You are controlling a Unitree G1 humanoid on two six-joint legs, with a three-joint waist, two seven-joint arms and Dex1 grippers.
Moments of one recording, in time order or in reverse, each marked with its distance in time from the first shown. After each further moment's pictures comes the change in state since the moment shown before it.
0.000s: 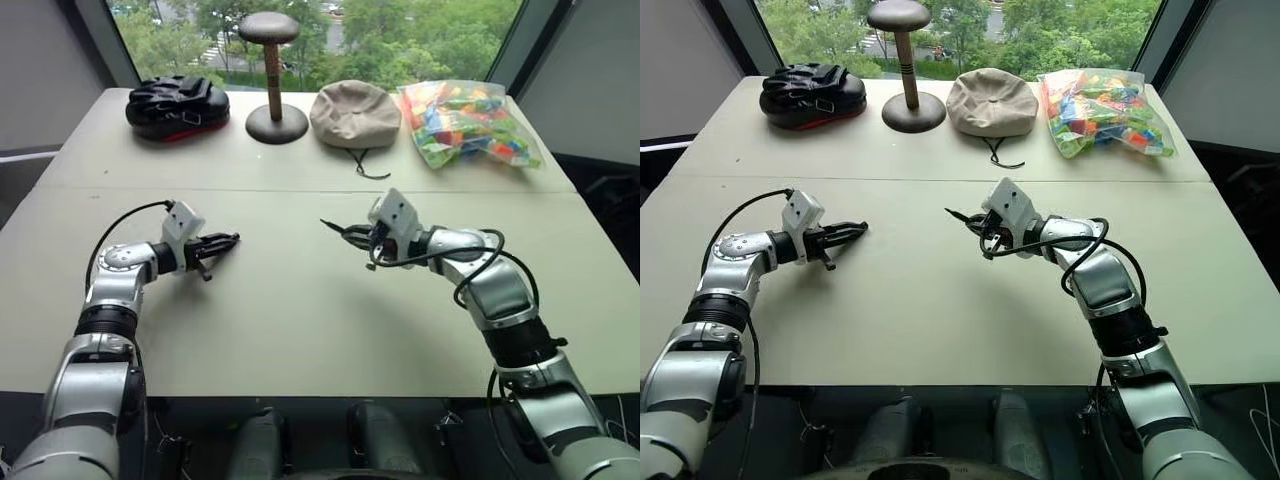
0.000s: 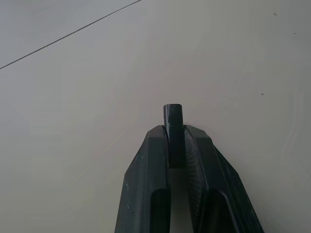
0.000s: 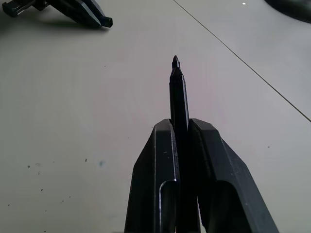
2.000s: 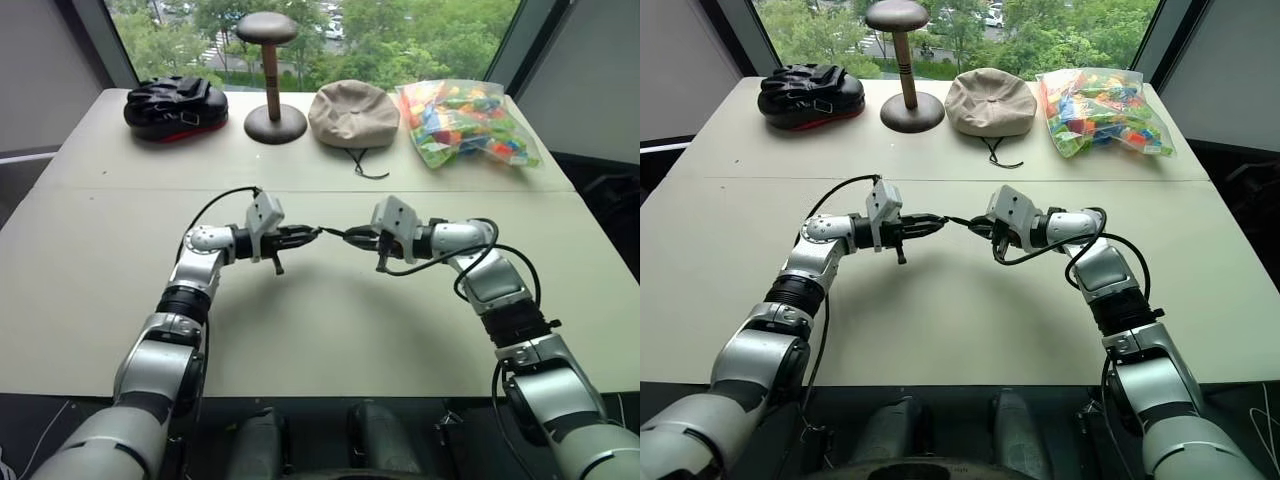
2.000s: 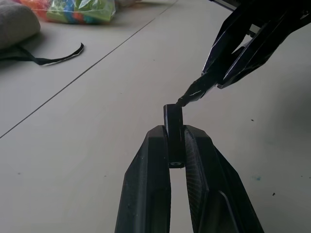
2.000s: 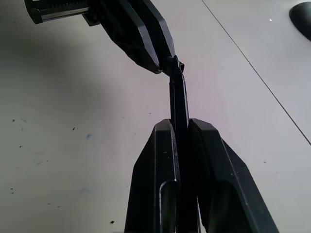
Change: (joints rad) left arm -0.116 -0.247 -0.080 -0.005 0.003 -0.063 -0.050; right arm -0.077 -0.004 0.019 0.266 -0.097 -0.330 0.123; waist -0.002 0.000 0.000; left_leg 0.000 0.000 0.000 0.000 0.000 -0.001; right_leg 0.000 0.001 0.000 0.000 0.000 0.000
